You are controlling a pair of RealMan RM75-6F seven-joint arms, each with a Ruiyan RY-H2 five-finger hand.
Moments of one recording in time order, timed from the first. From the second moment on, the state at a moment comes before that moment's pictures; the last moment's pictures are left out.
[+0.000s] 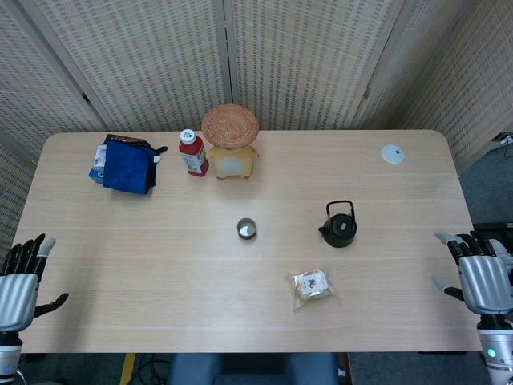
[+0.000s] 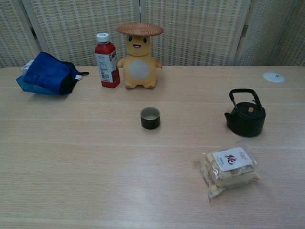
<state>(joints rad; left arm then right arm) -0.08 -1.17 -0.05 -1.59 1.48 1.51 0.17 0.08 -1.13 0.07 -1.60 -1.49 1.49 -0.11</state>
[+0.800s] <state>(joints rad) -0.07 -1.15 -0.04 -1.59 1.50 1.53 0.16 0.19 -1.05 0.10 -1.68 -1.50 1.32 -0.09</state>
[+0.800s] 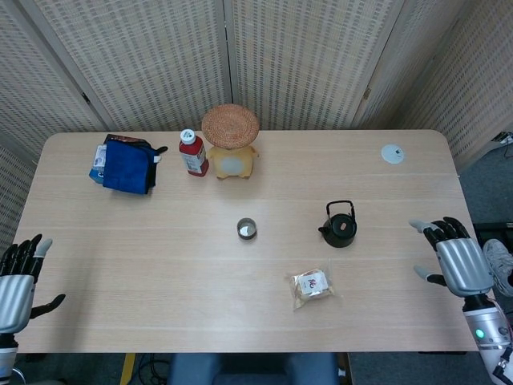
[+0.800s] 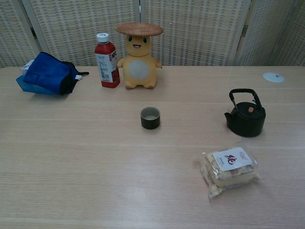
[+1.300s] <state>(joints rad) -0.06 -1.13 -0.04 -1.62 1.52 1.55 0.18 0.46 -1.05 0.16 -1.67 -1.39 0.94 -0.07</state>
